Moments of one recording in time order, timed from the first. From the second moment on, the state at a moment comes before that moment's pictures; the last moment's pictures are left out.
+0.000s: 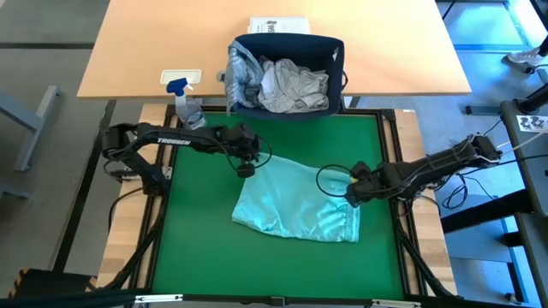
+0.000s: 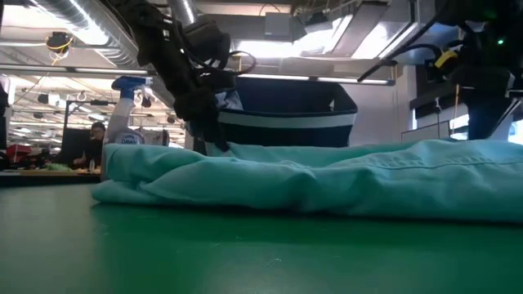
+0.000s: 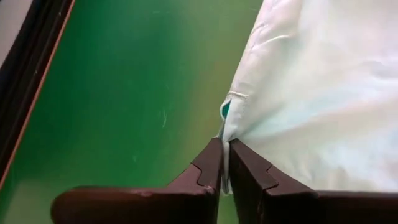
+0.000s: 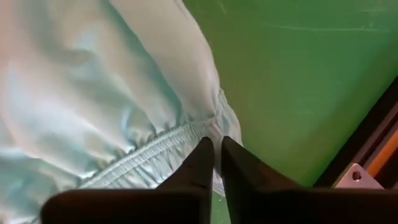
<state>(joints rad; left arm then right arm) 0.33 1.56 0.91 -0.26 -0.05 0.19 0.29 1.14 0.76 -1.15 0.30 1.13</state>
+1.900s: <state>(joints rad) 0.19 1.40 0.88 -0.18 -0.15 0.10 0.25 1.39 0.88 -0.63 0.23 0.47</state>
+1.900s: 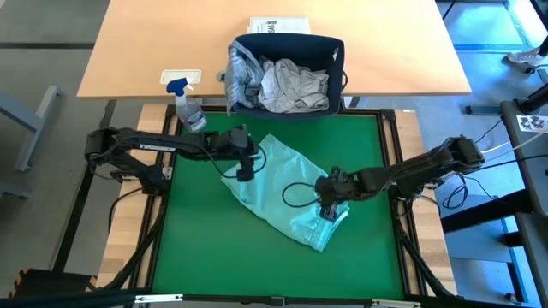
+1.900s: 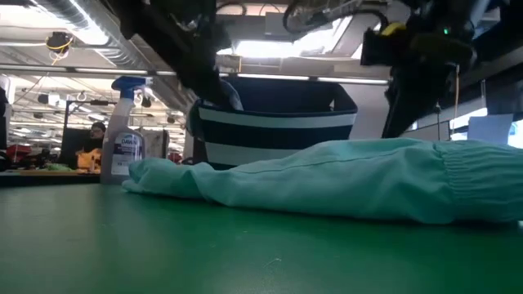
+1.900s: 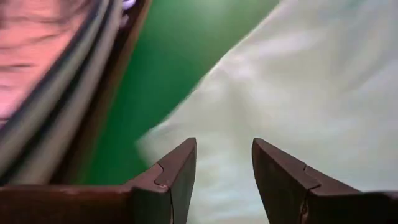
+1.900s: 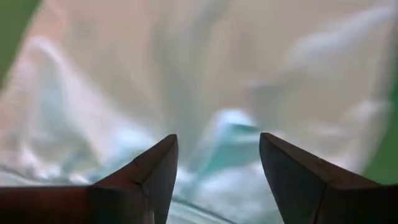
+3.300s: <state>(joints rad) 0.14 1.63 1.00 -0.21 -0.18 0.32 0.39 1.35 0.76 -0.33 0.10 0.57</state>
